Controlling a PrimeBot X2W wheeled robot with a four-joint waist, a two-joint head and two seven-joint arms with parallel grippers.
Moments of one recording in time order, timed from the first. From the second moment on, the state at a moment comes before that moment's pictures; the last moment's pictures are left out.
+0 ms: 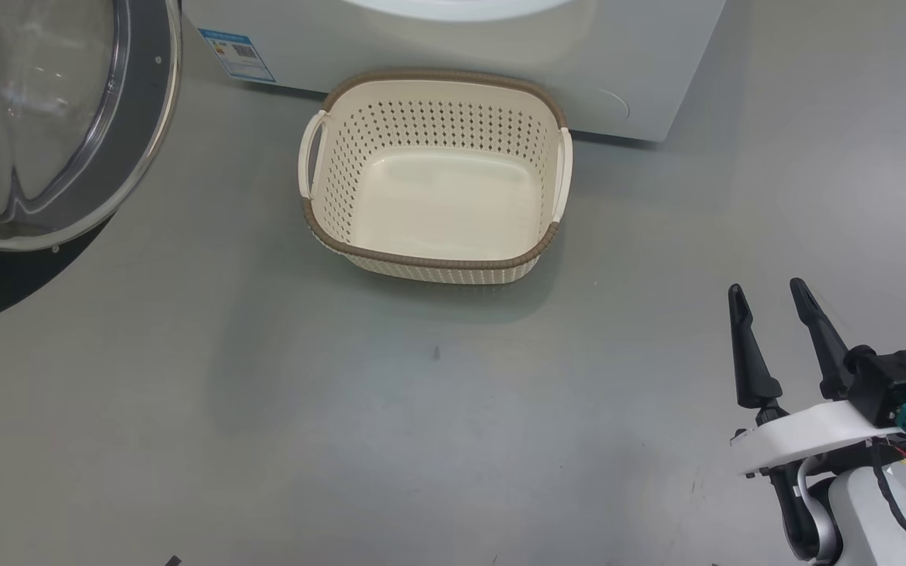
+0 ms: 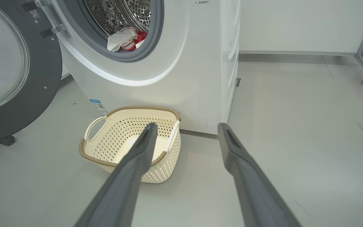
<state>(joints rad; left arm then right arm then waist) -0.52 0.32 0.22 0.68 -0.51 0.01 -0.23 -0.08 -0.16 0.16 0.13 0.36 0.10 -0.23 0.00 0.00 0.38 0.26</state>
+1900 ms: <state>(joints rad) -0.15 0.08 -0.04 0.41 -0.39 -0.10 -0.25 0.03 -0.11 0.11 0.18 0.40 0.09 -0.25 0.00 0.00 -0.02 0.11</state>
